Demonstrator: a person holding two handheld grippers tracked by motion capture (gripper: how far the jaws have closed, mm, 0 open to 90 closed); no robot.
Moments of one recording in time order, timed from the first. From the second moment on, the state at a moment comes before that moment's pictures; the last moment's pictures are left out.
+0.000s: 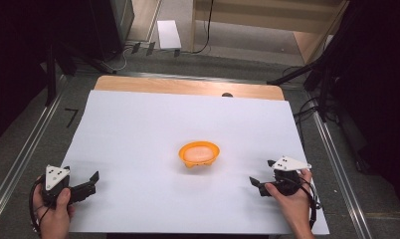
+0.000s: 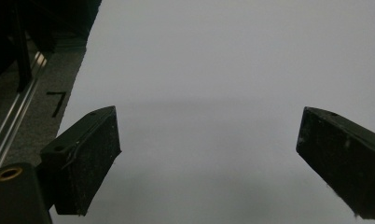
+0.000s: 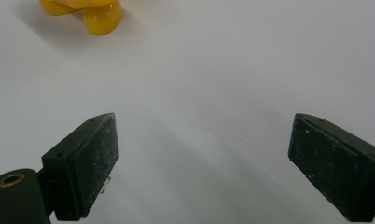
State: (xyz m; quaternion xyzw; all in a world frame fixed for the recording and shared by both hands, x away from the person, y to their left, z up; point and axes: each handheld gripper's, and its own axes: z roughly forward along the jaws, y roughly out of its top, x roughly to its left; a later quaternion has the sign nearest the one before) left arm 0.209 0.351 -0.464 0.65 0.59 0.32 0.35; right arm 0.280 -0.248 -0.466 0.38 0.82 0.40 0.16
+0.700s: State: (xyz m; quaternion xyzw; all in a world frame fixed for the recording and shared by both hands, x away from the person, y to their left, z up) left arm 0.209 0.349 -0.464 0.65 0.59 0.32 0.35; right arm 0.234 -0.306 -0.484 0.45 0.75 0.44 0.18
